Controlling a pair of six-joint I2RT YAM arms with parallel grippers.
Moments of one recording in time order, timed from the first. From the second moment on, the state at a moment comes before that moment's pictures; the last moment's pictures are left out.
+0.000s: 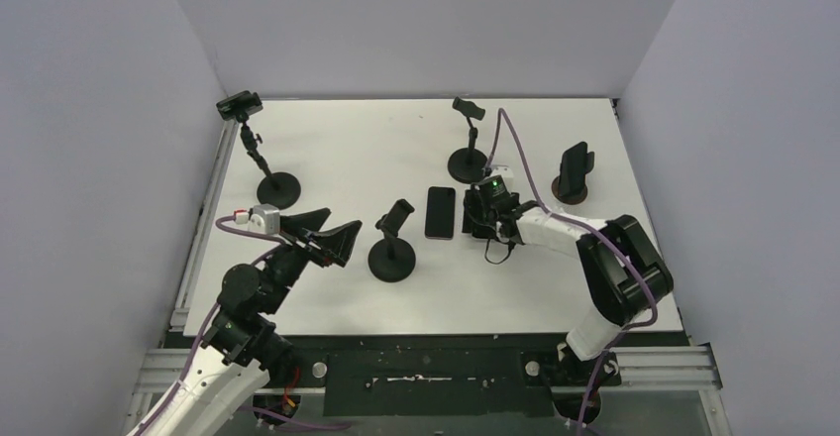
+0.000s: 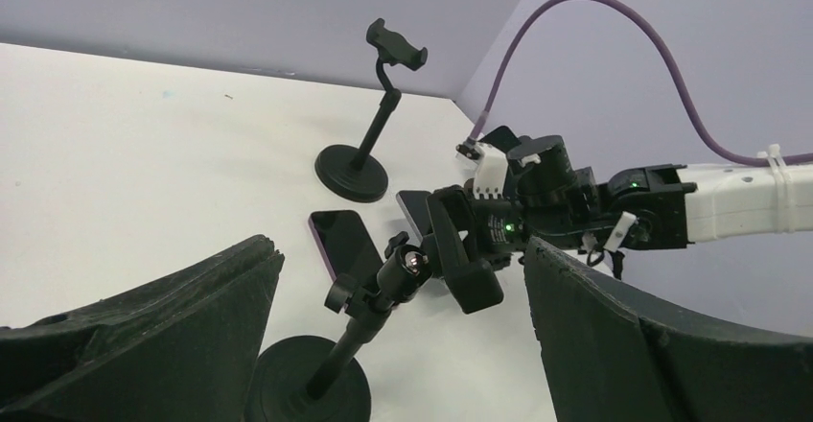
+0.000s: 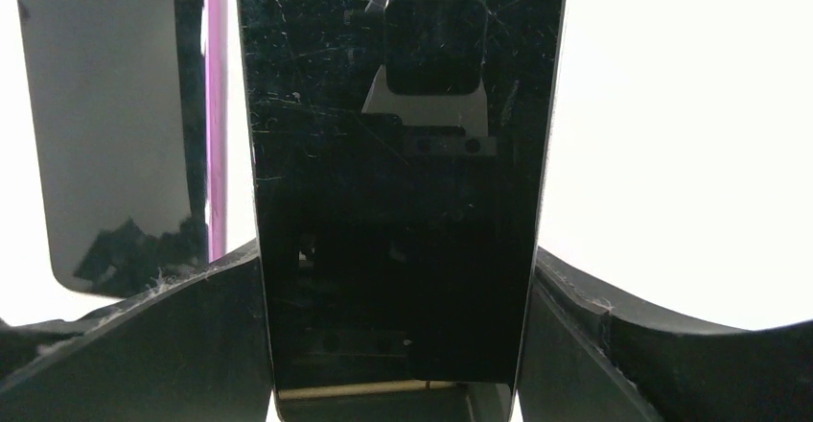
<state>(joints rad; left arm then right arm) -0.57 0.31 0.34 0.18 -0.05 -0.51 0.50 1.68 0.88 -0.13 0.21 0.46</state>
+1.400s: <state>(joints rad) -0.83 1.22 1.08 0.00 0.03 -0.61 0.84 0.76 0.65 -0.20 0.22 0.28</state>
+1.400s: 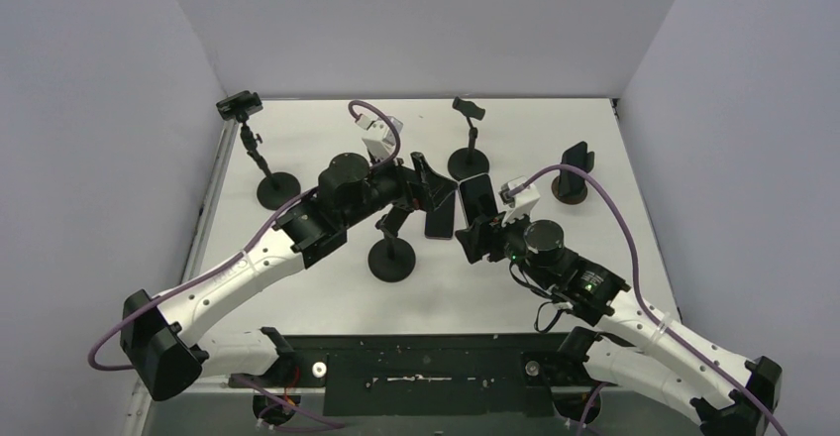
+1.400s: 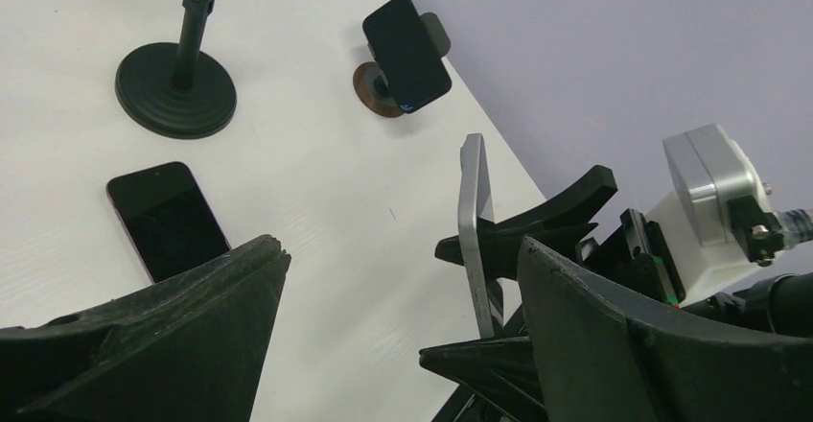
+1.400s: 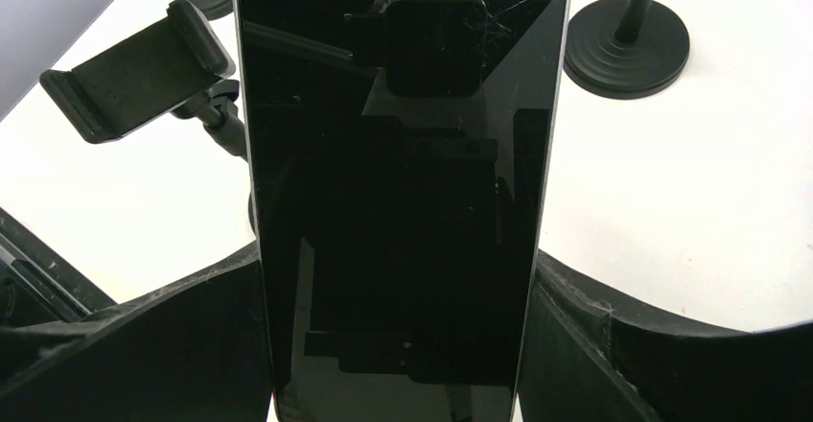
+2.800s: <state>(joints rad) -0.72 1.23 0.93 0.38 0.41 -0.82 0.80 0.84 0.80 -0.16 -0.16 0.31</state>
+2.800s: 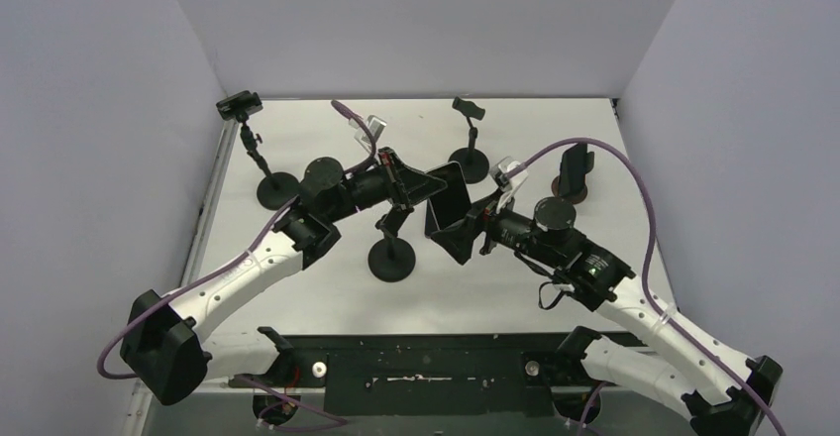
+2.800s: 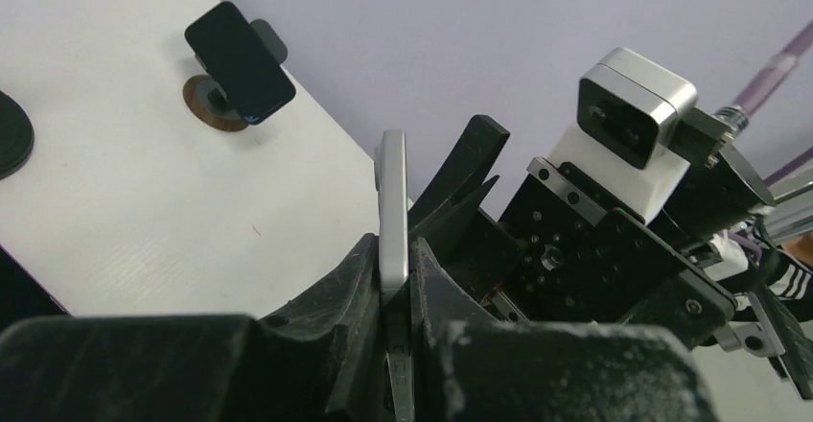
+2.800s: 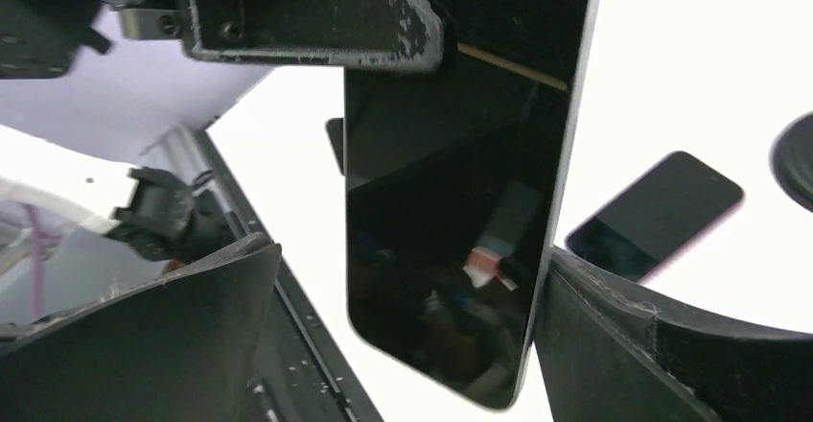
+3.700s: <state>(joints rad) -0.62 1.19 0.84 0.90 0.68 -1.00 0.51 0.90 0.64 0.64 -0.81 0.94</state>
